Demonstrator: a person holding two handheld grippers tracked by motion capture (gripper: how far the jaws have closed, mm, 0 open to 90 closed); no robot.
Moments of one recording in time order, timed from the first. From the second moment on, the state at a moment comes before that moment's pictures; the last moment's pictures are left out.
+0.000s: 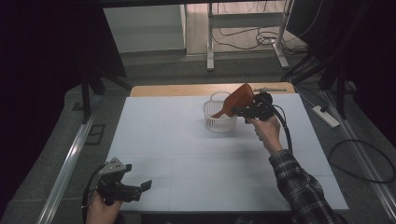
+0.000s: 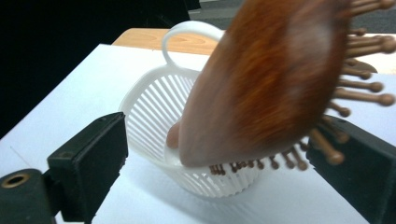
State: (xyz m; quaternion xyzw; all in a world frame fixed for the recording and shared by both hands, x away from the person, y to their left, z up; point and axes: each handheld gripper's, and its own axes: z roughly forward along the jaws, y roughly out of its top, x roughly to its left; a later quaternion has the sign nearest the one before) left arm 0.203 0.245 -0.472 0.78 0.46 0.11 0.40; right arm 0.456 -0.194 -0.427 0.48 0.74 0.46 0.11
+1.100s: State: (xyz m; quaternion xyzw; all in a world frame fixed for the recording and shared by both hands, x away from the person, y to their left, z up) left arm 0.203 0.246 -0.472 0.79 0.46 0.11 0.39; right arm 0.433 -0.201 -0.425 0.43 0.78 0.43 0.12
